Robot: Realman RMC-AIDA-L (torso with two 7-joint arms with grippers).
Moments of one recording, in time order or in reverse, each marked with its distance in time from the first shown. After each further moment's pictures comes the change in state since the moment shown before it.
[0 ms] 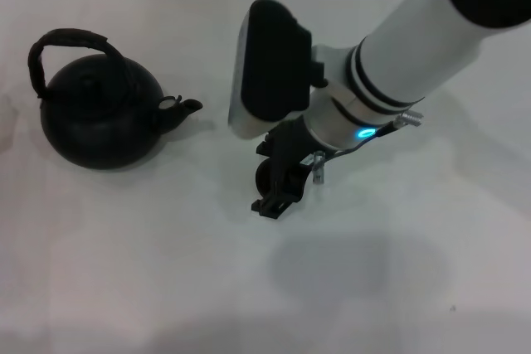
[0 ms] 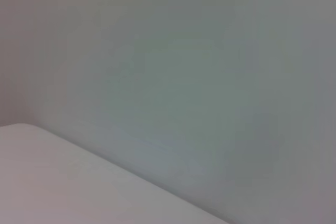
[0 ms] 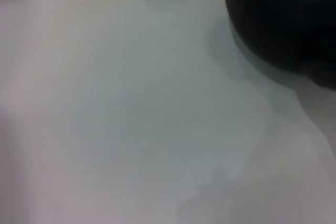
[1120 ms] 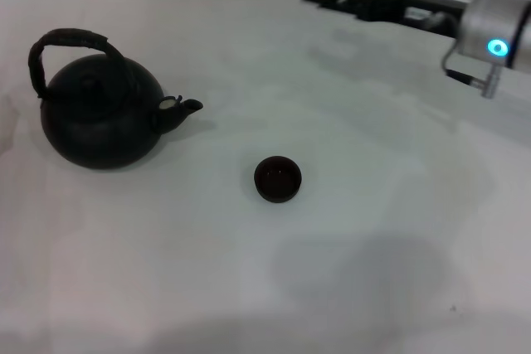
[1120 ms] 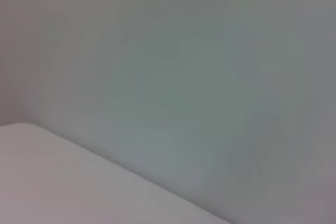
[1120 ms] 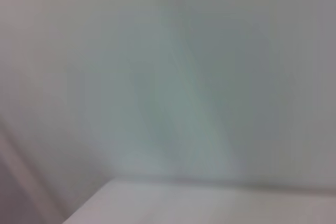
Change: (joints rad) left arm 0.002 0.000 0.000 0.000 0.001 0.001 0.000; right arm -0.208 -0.002 0.772 0.689 1.035 -0.107 -0.839
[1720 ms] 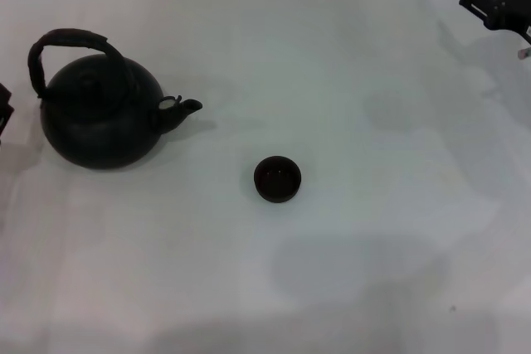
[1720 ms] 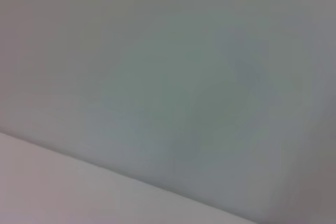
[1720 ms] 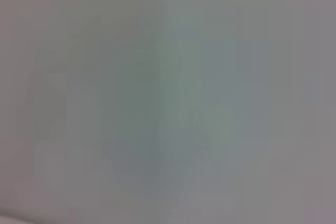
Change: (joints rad) left arm 0.043 0.001 0.010 0.002 0.156 0.083 0.061; right arm -0.127 0.003 0.011 0.196 0.665 -0.142 -1.072
